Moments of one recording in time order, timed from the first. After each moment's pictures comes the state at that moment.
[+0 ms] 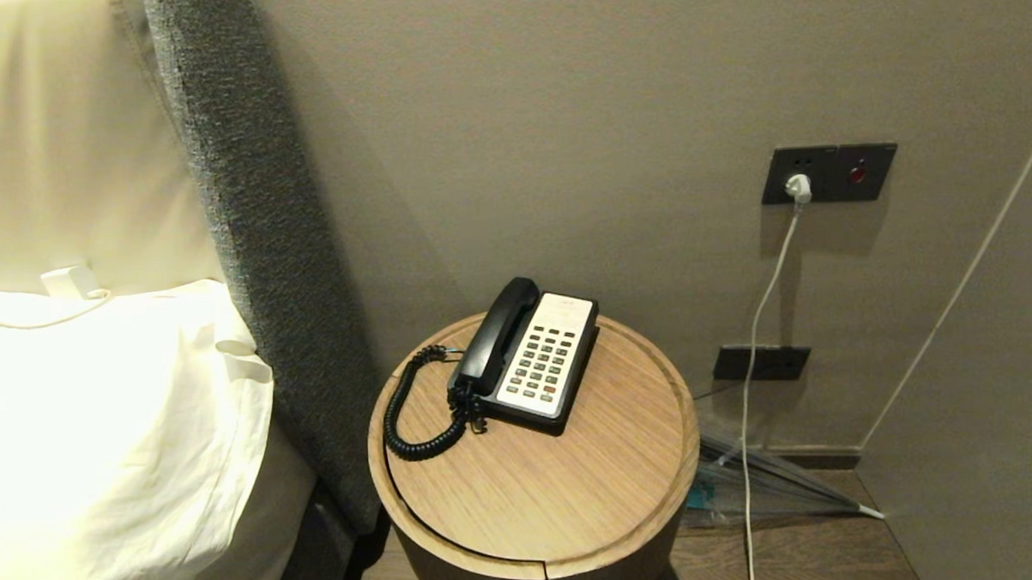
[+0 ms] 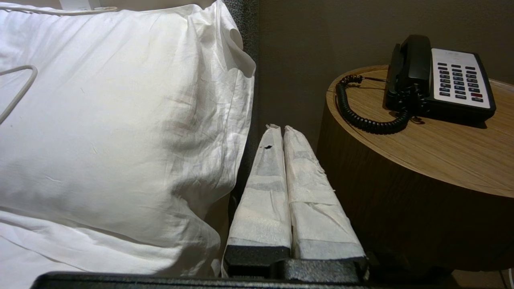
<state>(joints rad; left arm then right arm) 0.00 0.00 0.00 -0.10 0.00 0.00 0.00 0.00 0.00 0.00 0.00 0.04</state>
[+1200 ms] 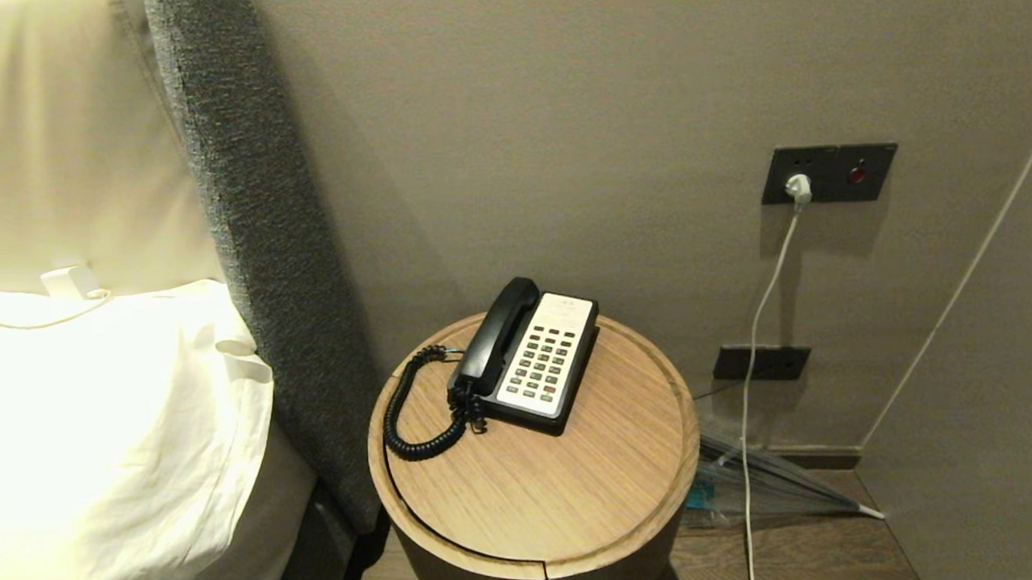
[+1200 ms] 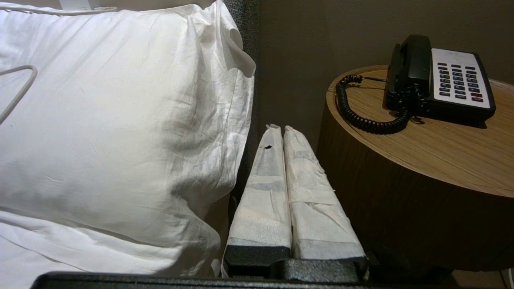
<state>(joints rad) 0.00 0.00 0.00 -0.10 0.00 0.00 0.00 0.00 0.00 0.00 0.00 0.04</state>
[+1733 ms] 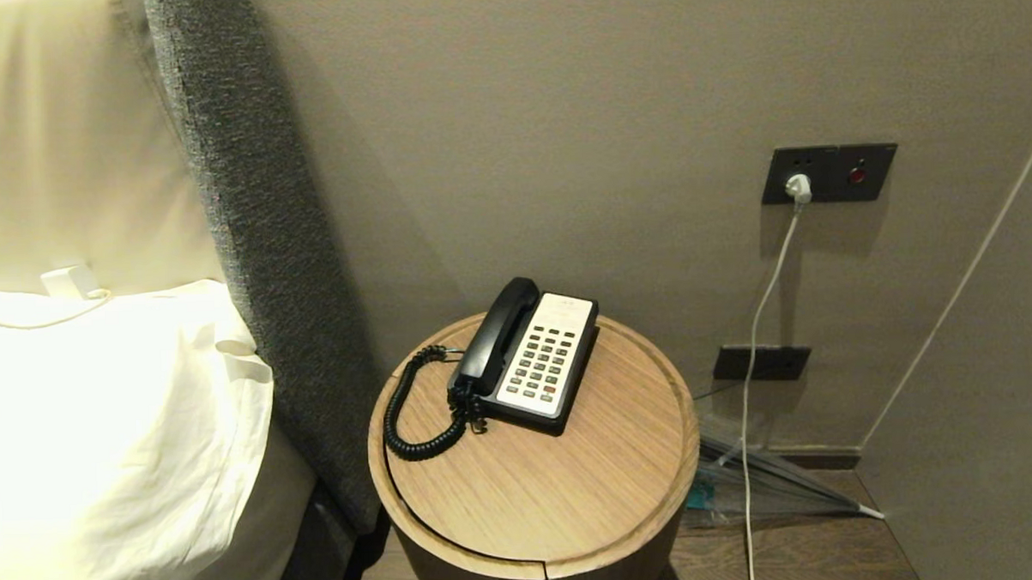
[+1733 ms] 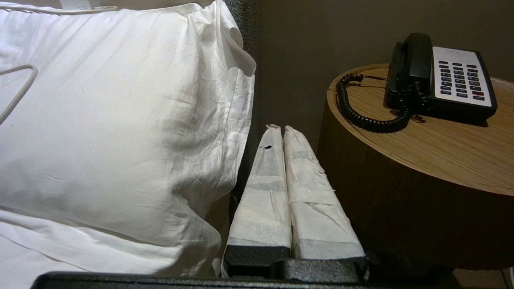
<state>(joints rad) 0.00 0.00 0.00 -0.10 0.00 0.00 0.00 0.00 0.00 0.00 0.00 0.04</state>
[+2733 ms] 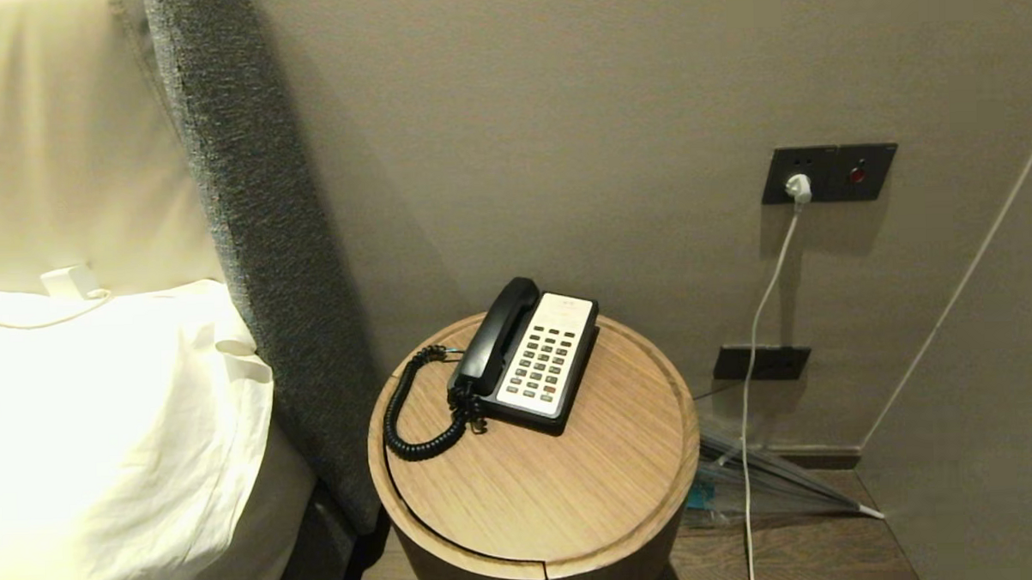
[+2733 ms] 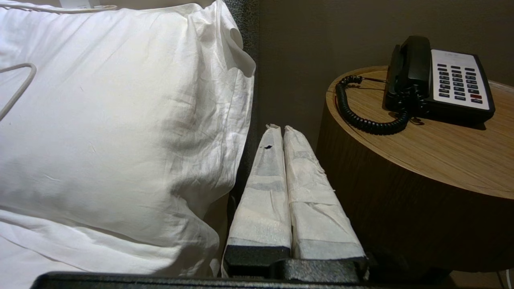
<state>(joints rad) 0.00 0.00 0.00 -0.10 0.00 -0.01 0.00 0.00 0.00 0.00 0.00 0.04</state>
